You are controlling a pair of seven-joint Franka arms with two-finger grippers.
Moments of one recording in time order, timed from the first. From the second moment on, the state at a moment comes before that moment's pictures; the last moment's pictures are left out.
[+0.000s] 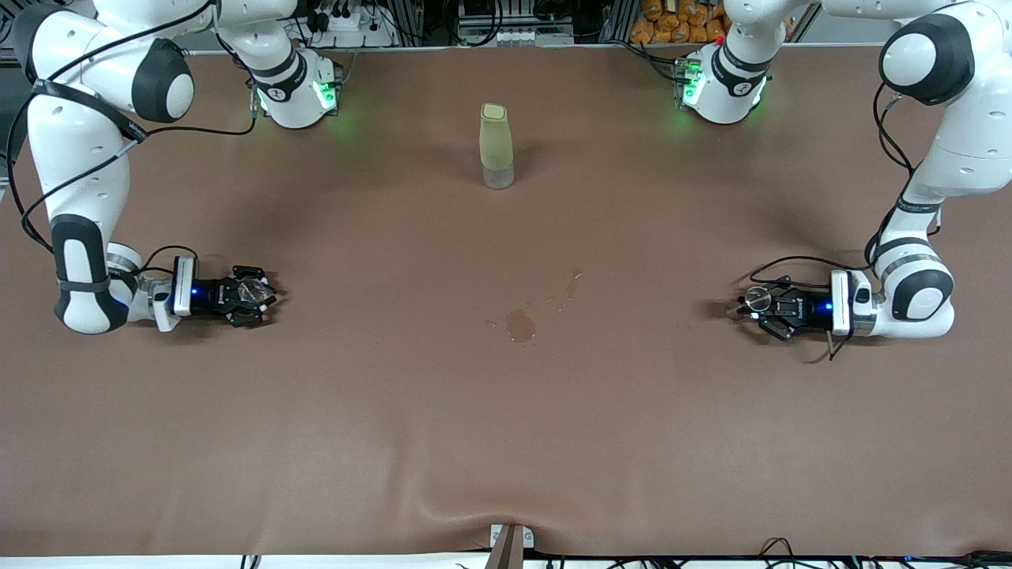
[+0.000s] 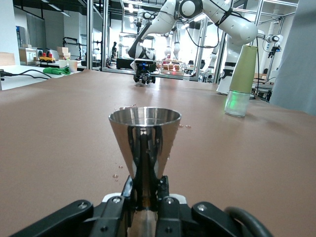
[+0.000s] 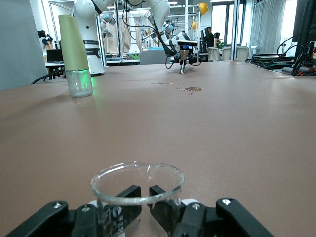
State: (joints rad) left arm 0.51 0.96 -0.17 -1.61 -0.94 1.53 2.49; right arm -0.09 0.96 -0.39 -1.73 1.23 1.33 -2.79
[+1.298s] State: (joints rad) left arm 0.56 0.87 -0.16 -1.37 -0.66 1.49 1.82; right arm -0.08 0.87 -0.55 -1.59 0.94 1.23 -2.08
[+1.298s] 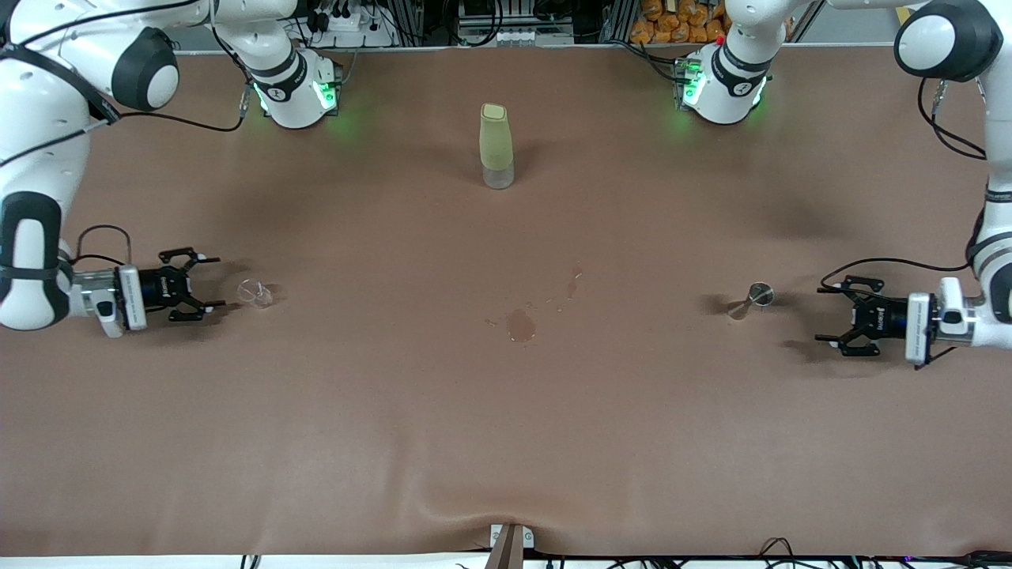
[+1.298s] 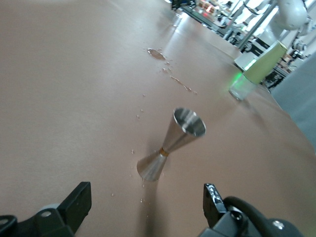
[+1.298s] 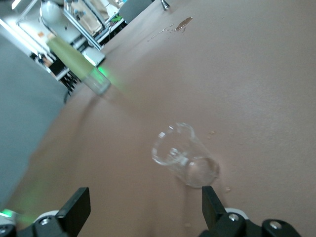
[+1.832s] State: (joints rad) left arm 0.52 0.79 -0.17 -1.34 -0.63 1.55 1.57; right arm -0.05 0.70 -0.62 -1.49 0.74 1.15 -1.49
